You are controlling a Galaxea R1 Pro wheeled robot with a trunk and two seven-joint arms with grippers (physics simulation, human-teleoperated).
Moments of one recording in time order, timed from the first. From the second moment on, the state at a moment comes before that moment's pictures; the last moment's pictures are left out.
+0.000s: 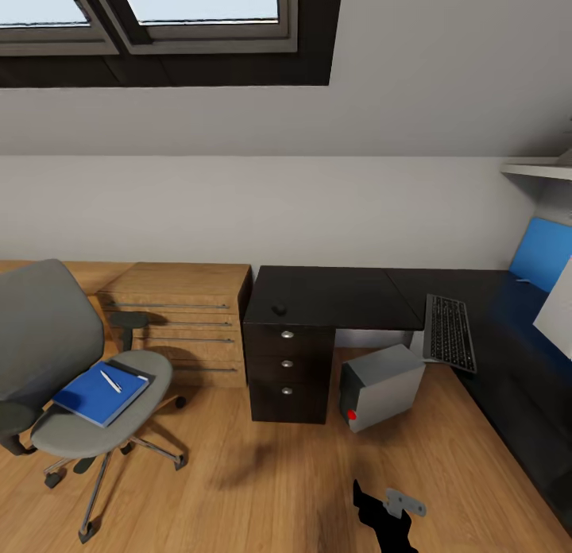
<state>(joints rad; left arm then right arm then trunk) -0.18 -0.03 0.22 -0.44 0.07 -0.06 0.35 -0.50 0.06 -0.26 0.00 -0.15 -0.58 0.12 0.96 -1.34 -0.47</state>
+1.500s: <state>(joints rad) -0.18 -0.06 0.05 -1.24 0.15 0.51 0.34 -0.50 0.13 -0.14 -0.88 -0.03 0.30 -0.18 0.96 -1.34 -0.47</state>
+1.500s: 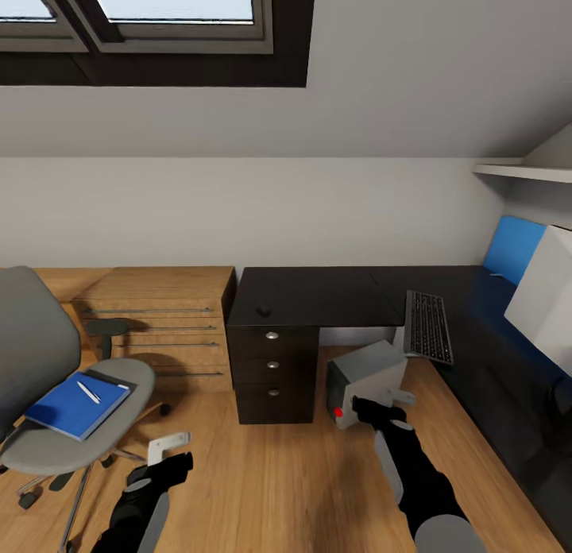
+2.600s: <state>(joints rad) -0.18 -0.06 -0.01 -1.22 0.15 0.47 0.34 -0.49 0.13 -0.11 -0.89 -0.03 0.32 -0.26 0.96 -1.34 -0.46</state>
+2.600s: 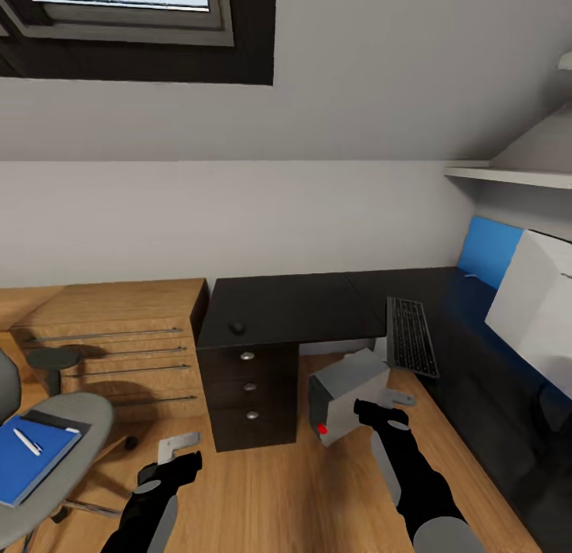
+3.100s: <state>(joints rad) -0.18 -0.06 -0.02 -1.22 0.15 0.47 0.34 -0.45 0.12 0.00 -0.93 -0.02 0.31 -0.26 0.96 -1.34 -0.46</state>
